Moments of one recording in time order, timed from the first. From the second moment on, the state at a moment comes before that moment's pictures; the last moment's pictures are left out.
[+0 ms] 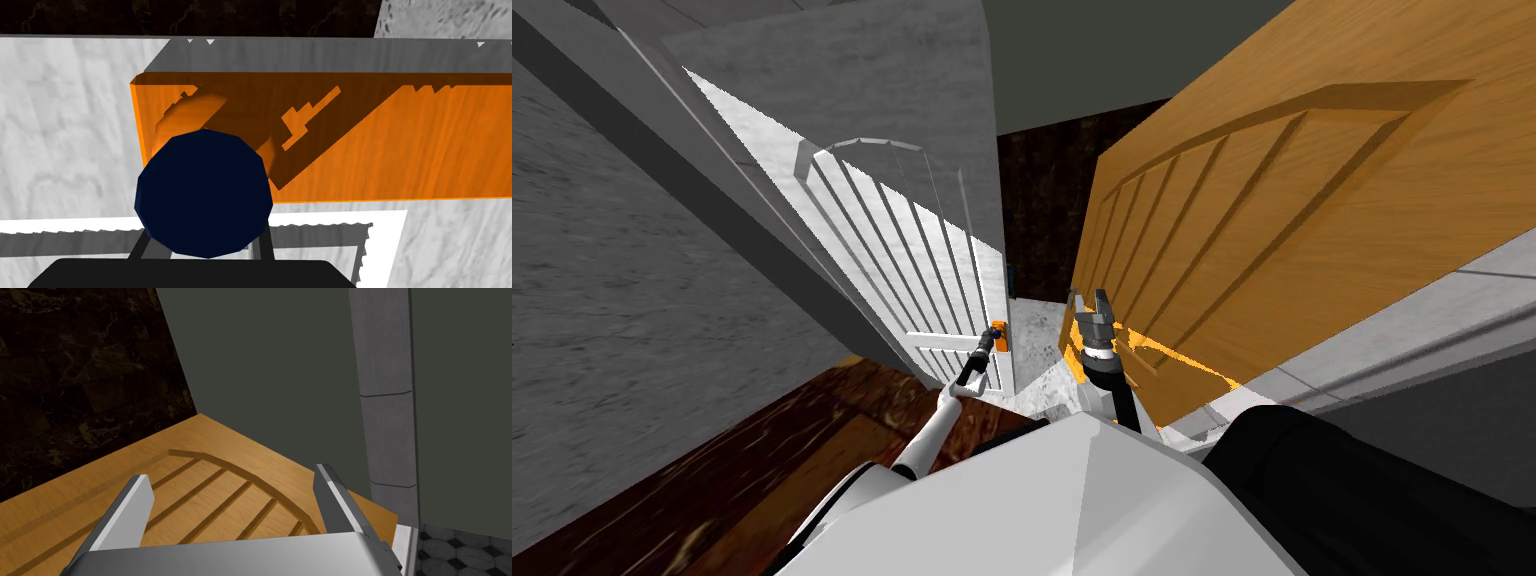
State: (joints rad) arm -0.41 0.05 -0.36 -0.81 0.28 -0.42 -0.10
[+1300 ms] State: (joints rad) arm -0.40 0.05 -0.35 -0.82 0.30 -0.41 -0.09
